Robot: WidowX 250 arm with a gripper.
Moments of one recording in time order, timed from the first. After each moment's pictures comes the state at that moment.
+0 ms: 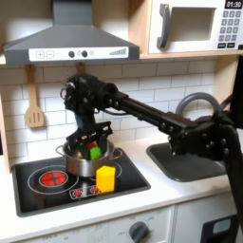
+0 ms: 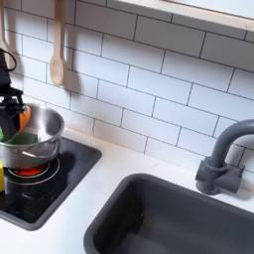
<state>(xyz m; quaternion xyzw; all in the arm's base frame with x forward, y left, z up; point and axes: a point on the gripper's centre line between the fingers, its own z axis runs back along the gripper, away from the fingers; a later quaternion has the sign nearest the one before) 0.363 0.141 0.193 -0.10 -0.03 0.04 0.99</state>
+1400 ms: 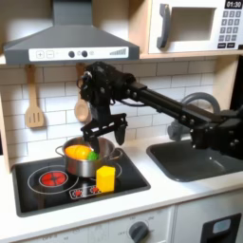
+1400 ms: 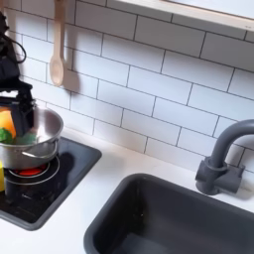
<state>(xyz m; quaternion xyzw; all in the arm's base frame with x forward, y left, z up) 0.346 0.115 0.217 -0.10 -0.04 0.02 0.99</state>
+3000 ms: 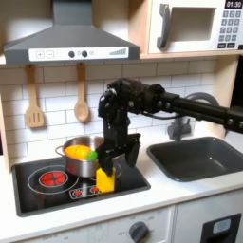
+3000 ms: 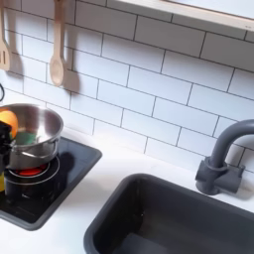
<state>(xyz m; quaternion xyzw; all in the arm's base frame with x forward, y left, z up) 0.286 0.116 0.195 -0.04 -0.05 0.10 0.99</state>
